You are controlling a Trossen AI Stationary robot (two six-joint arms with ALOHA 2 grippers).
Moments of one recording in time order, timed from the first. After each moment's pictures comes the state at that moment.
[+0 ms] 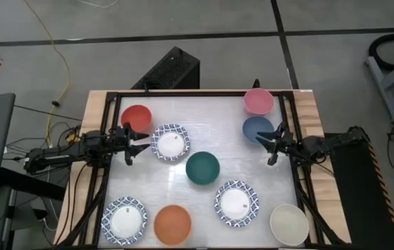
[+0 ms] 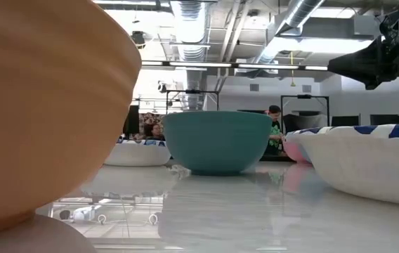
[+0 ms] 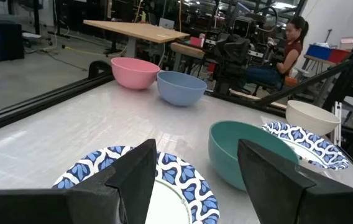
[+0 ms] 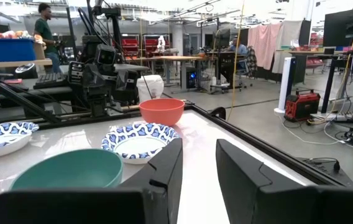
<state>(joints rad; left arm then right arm) 0.15 0.00 0.01 0.04 -0.06 -0.23 0.30 0.01 0.00 0.09 0.70 -0.03</state>
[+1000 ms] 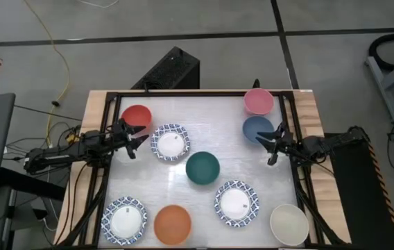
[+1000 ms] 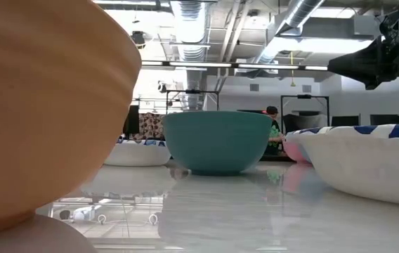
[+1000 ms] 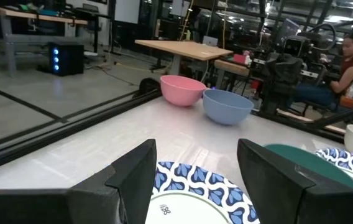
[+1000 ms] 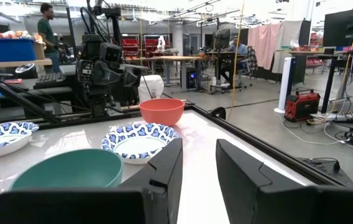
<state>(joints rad) 0.15 0.00 0.01 0.07 -0.28 -0.18 0.30 0.01 0.00 0.09 0.70 -0.03</state>
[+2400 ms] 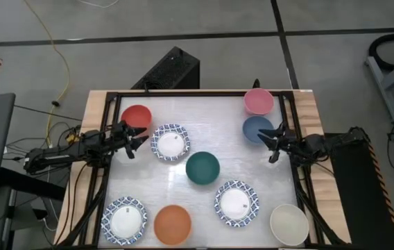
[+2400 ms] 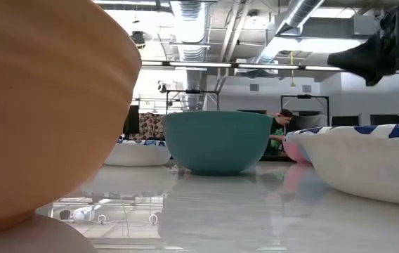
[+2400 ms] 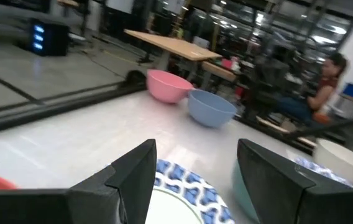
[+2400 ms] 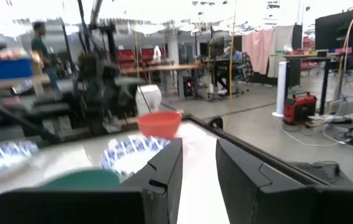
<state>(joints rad) 0.15 0.01 0.01 0.07 -0.22 -0.33 0.29 0.01 0.04 0.12 0.70 -0.01</state>
